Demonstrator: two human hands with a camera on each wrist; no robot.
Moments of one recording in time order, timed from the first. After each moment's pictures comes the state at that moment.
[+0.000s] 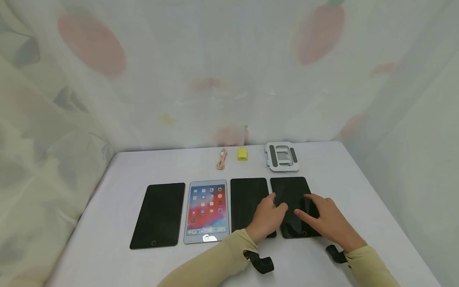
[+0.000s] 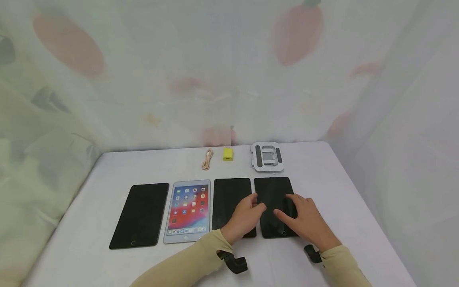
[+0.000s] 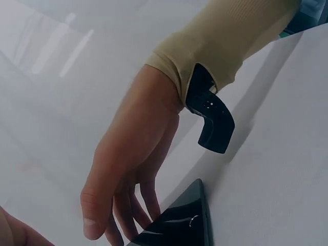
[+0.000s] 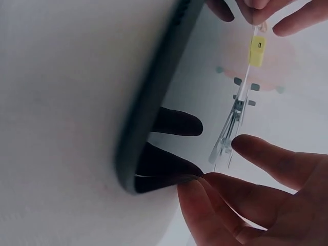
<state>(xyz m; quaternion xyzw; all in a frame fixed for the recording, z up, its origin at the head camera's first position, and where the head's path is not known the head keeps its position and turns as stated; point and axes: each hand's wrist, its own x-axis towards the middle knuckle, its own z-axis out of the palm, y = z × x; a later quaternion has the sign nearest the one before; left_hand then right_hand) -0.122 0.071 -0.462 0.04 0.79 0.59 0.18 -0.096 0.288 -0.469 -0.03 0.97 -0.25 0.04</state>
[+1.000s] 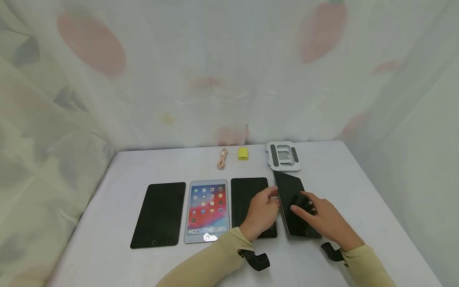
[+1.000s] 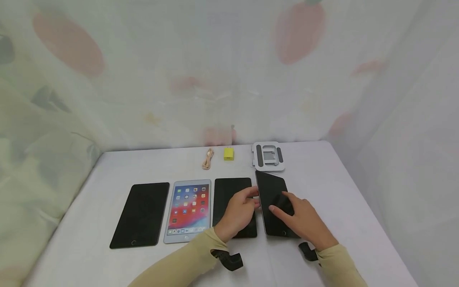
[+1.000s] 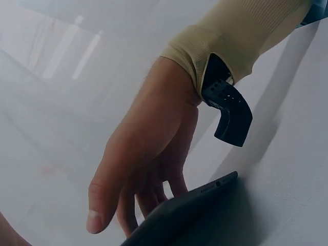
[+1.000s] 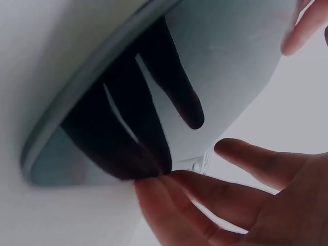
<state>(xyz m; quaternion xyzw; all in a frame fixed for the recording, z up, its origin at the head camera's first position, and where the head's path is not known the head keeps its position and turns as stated) -0.128 0.059 -0.449 0.09 0.77 0.63 0.11 -0.103 0.279 -0.456 -0.01 0.95 -0.30 0.10</state>
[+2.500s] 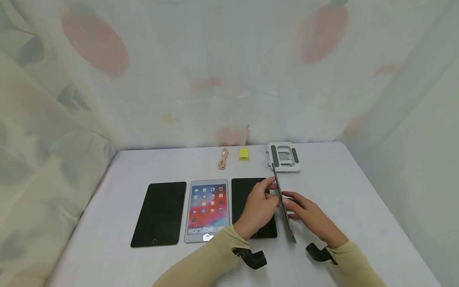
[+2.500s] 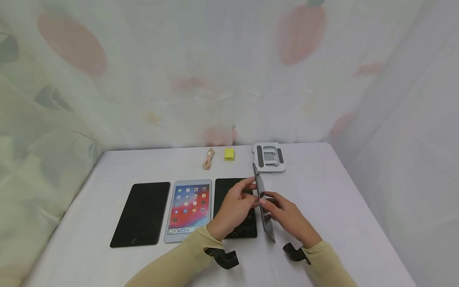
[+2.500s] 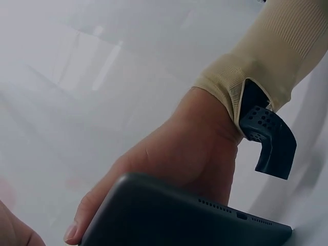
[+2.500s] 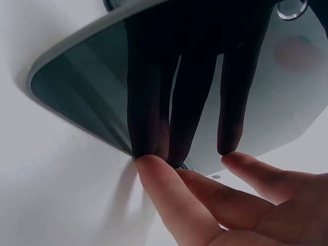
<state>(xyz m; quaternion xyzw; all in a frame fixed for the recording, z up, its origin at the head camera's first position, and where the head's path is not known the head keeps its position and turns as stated) -0.128 0.046 -0.422 0.08 0.74 0.66 0.12 -0.110 0.245 -0.452 -0.02 0.83 -0.53 0.17</state>
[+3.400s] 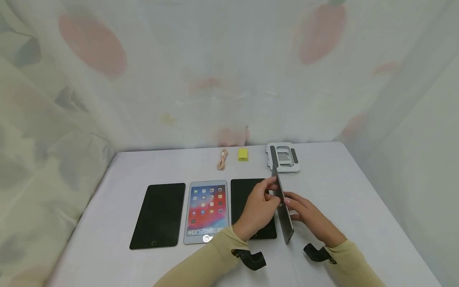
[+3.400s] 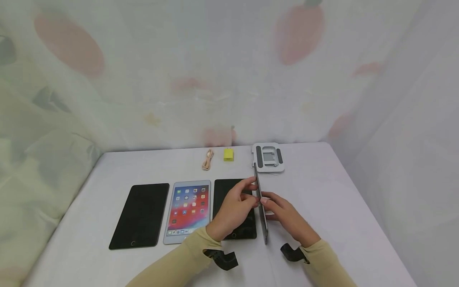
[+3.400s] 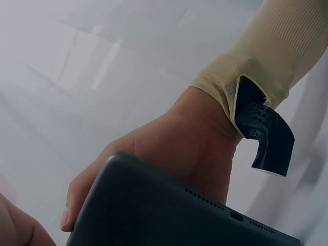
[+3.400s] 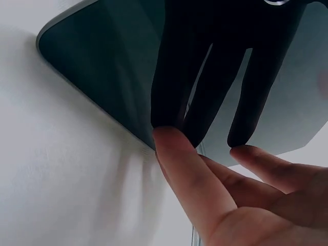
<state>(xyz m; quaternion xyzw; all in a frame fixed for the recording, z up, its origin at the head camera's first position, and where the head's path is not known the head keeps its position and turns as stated) -0.126 0.044 -0.423 0.10 0.74 0.66 0.12 -0.113 0.245 -0.451 -0.04 0.80 -0.57 0.19</state>
